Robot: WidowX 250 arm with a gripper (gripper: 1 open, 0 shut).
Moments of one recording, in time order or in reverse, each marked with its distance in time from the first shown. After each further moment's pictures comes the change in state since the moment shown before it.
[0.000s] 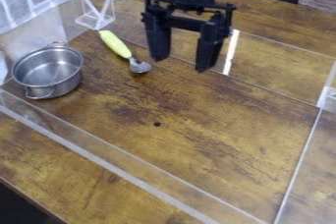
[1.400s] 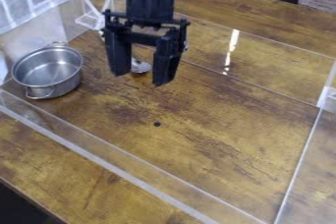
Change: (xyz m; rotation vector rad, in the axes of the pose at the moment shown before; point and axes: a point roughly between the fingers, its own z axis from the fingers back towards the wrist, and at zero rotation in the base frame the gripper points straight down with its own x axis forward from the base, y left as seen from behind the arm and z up) arm -0.026 0.036 -0.012 -0.026 0.056 0.039
